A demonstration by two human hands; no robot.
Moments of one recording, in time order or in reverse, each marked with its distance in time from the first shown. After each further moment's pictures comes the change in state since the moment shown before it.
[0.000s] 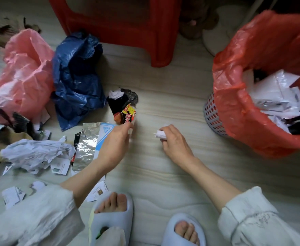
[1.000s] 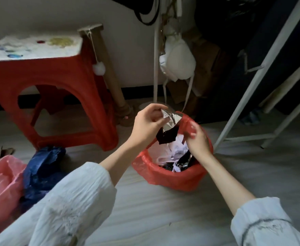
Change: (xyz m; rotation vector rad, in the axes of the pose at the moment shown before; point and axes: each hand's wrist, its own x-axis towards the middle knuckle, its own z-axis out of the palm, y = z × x) left_hand 0.053 0.361 -0.116 -0.777 -0.002 0.510; right_hand -0.061 0.016 -0.307 0.417 0.669 0.445
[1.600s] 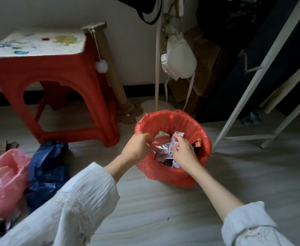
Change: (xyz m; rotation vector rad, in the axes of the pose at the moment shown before) left_hand -0.030 -0.059 -0.012 0.763 -0.289 -0.162; right_hand -0.033 0.009 0.023 -0.191 -0.230 -0.068
